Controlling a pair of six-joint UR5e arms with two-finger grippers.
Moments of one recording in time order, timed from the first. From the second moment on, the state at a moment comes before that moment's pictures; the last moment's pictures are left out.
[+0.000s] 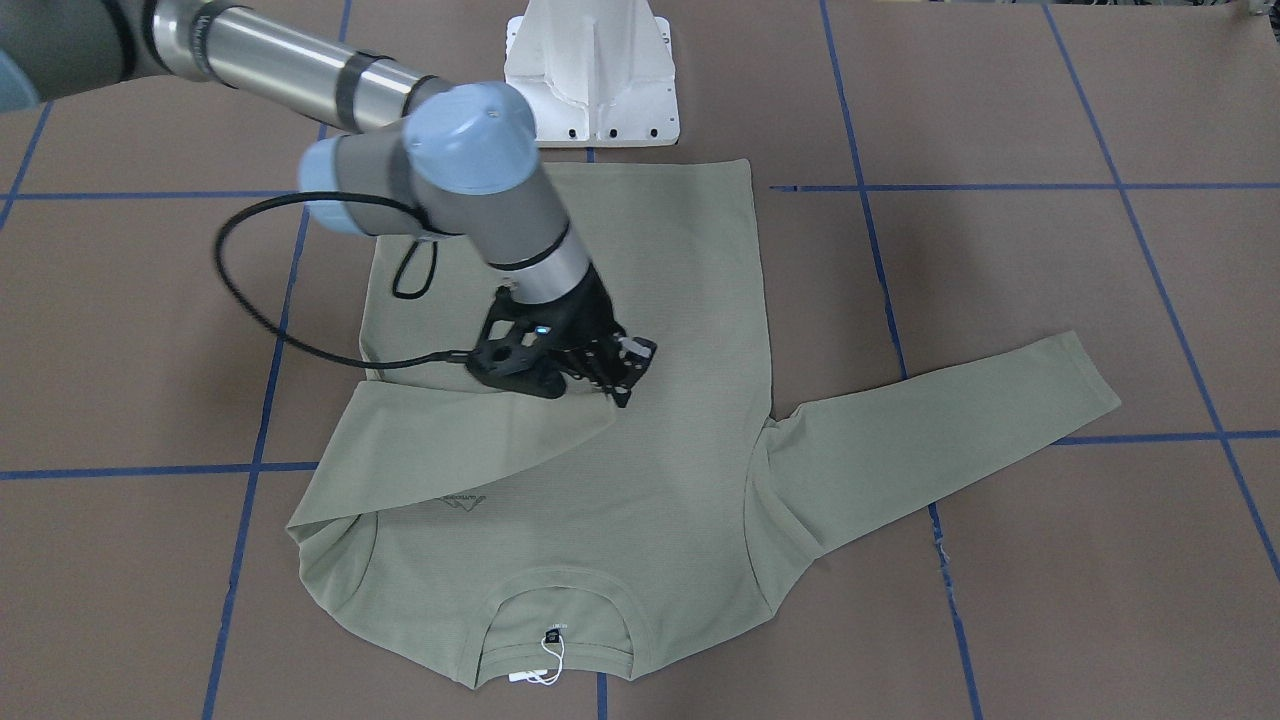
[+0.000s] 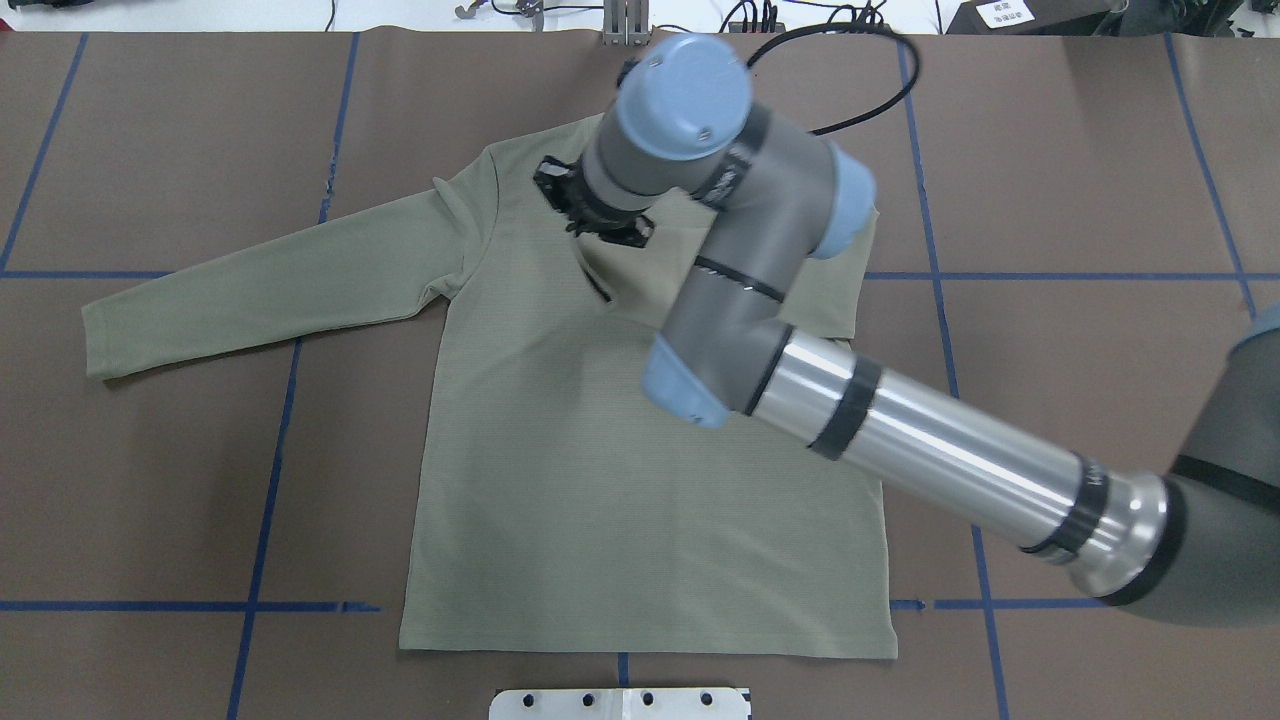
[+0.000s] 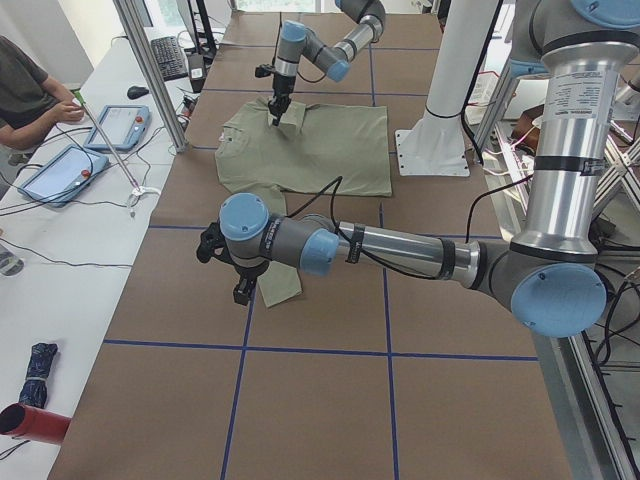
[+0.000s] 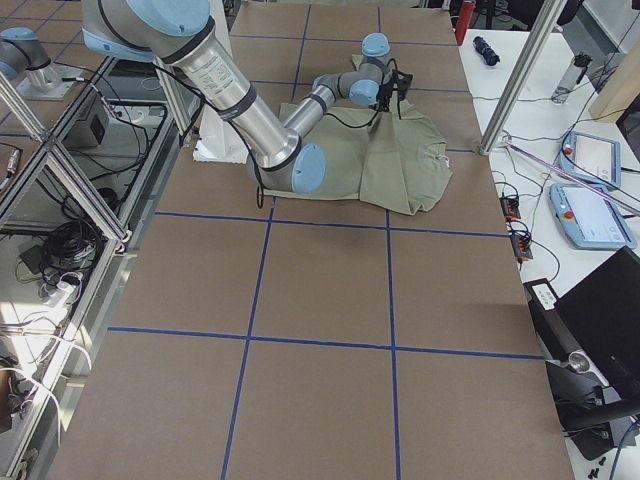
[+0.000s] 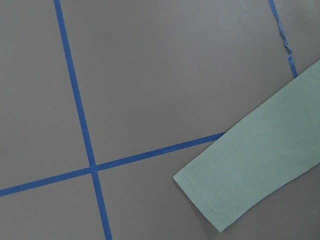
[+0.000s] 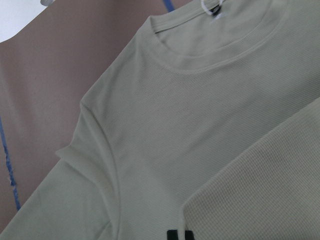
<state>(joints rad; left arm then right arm) -1.52 -1.64 -1.65 -1.72 -2.50 -0.01 0.61 -0.58 1.26 -1.15 1.83 1.69</state>
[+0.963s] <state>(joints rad) -1.40 -1.66 -1.48 -1.92 -2.49 -0.24 0.49 -0.36 0.91 -1.01 1.64 1.69</state>
